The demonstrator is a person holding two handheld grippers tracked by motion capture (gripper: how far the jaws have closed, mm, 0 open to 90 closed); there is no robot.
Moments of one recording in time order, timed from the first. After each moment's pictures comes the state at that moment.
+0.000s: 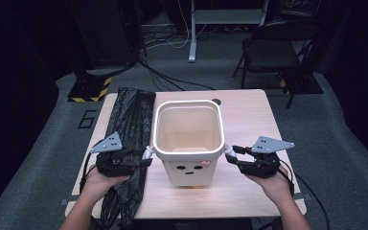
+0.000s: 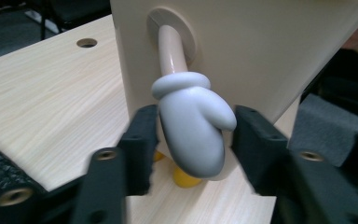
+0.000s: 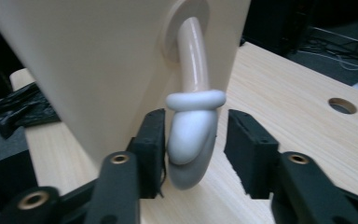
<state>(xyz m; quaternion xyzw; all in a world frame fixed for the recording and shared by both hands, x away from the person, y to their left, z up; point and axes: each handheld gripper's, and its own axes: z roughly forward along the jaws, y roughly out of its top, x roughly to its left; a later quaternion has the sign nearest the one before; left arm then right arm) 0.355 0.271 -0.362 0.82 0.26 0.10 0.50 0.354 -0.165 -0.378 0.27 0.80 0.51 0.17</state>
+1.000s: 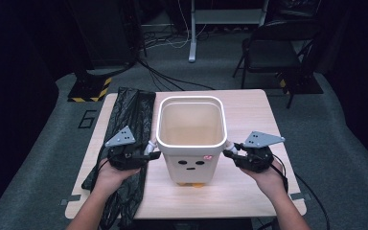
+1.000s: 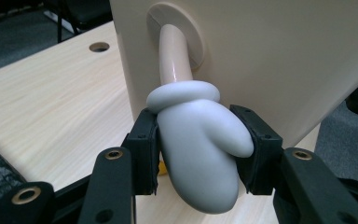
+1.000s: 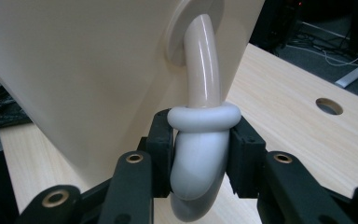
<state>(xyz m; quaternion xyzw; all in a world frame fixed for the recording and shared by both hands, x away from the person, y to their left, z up) 0.372 0.246 -0.357 0.81 0.27 0.12 0.50 0.367 -0.149 -0.373 0.28 0.81 0.48 0.19</state>
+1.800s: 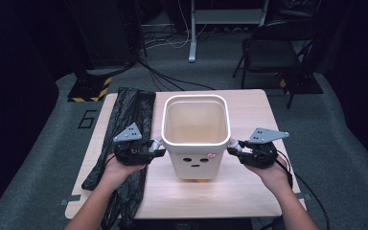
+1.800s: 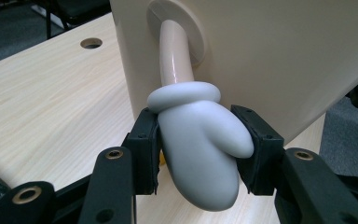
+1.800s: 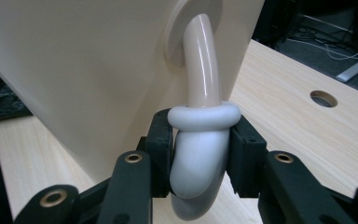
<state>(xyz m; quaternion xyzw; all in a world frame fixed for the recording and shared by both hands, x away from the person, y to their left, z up) 0.390 0.236 -0.367 0.82 0.26 0.10 0.49 0.379 -0.164 -0.375 0.29 0.81 0.47 0.18</state>
